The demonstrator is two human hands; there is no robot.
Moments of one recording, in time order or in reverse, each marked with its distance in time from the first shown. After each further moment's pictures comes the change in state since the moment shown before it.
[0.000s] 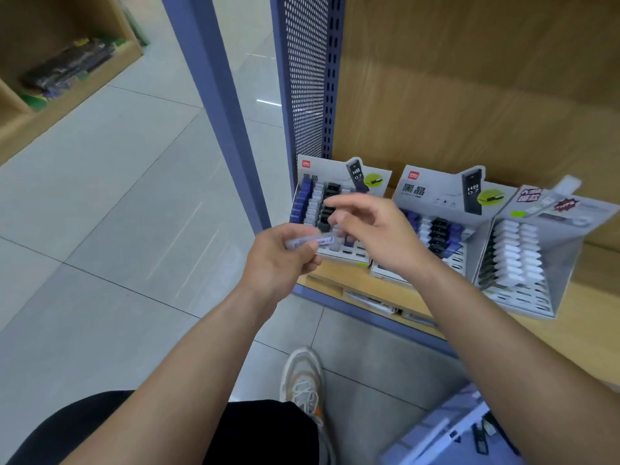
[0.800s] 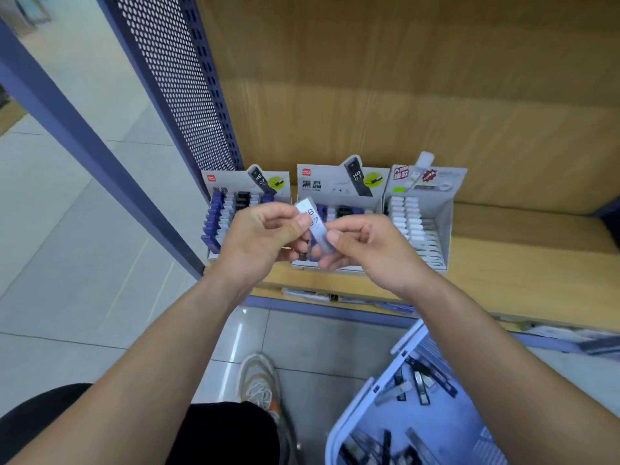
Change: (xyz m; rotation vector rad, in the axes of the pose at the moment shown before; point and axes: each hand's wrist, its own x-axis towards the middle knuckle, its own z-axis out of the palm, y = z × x) left_hand -0.033 0.041 0.101 0.022 -0.314 0.178; right_hand -0.121 -0.001 -0.093 0.352 0.041 0.091
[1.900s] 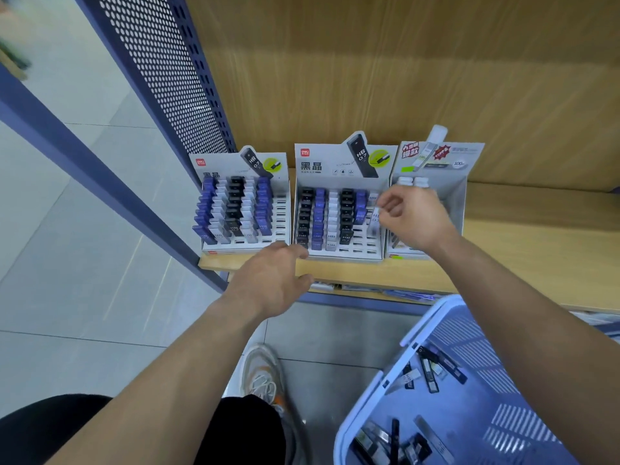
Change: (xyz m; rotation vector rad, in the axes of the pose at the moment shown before) left_hand 0.018 -0.068 -0.001 1.201 -0.251 -0.055; right_hand 0.050 0.077 -0.092 -0.861 0.382 0.054
